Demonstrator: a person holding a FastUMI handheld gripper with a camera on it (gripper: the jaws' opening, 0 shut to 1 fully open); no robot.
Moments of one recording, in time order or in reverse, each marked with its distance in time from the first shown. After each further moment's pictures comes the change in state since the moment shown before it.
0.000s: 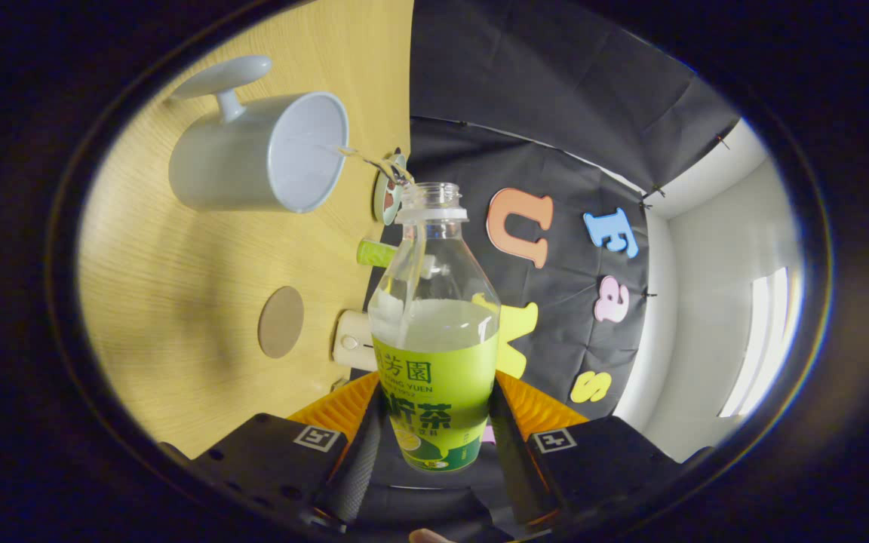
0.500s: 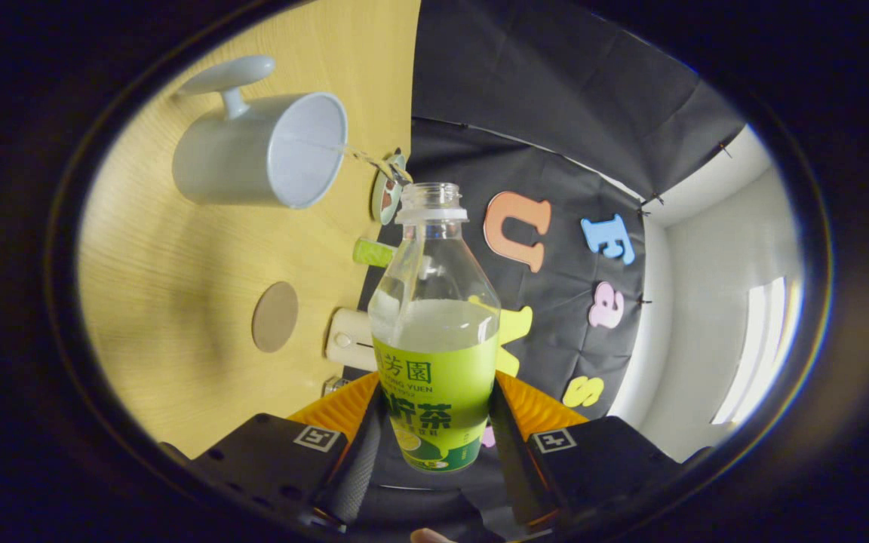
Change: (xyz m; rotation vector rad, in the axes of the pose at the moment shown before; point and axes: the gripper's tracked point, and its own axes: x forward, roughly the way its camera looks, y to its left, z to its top) arm 0.000 -0.013 -0.002 -0.034 -0.005 -0.018
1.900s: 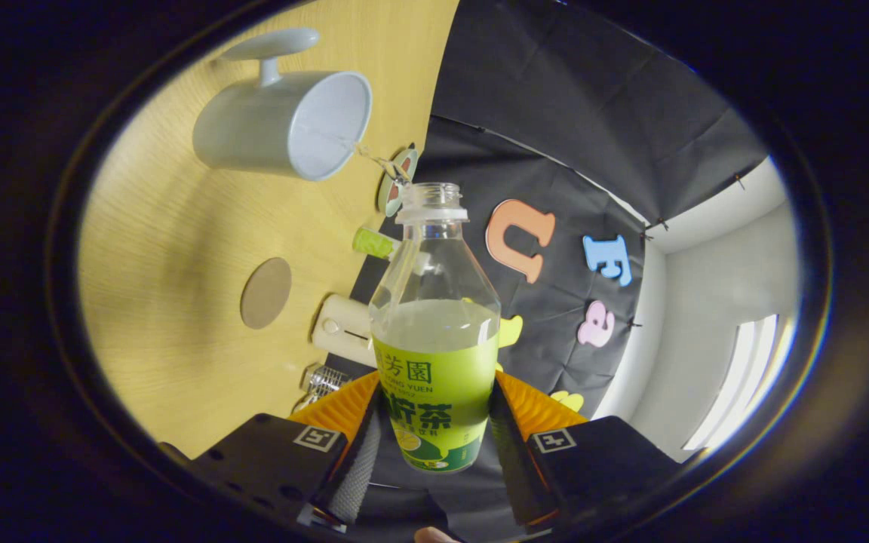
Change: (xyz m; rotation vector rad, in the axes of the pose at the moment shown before) arm 0.001 -0.015 -0.004 -0.122 -0.009 -0.028
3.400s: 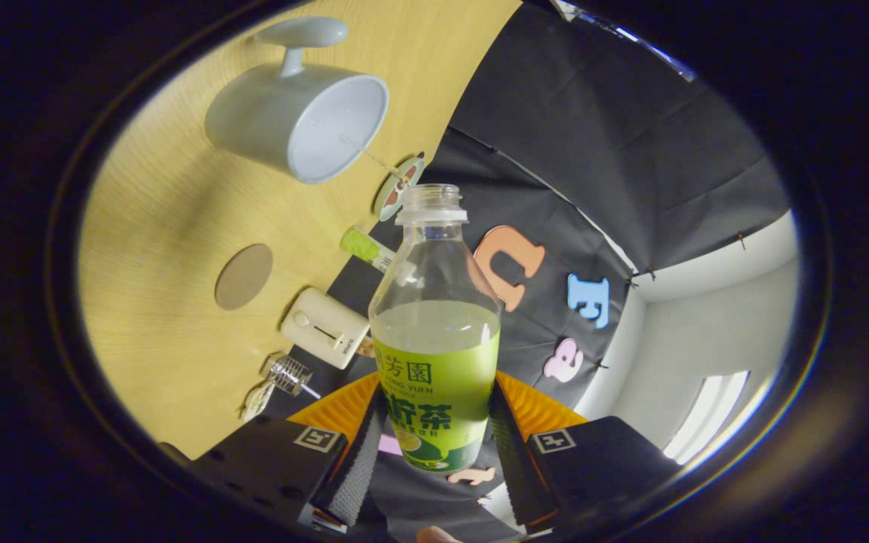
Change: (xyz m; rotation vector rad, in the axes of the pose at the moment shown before) arm 0.002 -0.027 0.016 -0.179 -0.063 -0.104
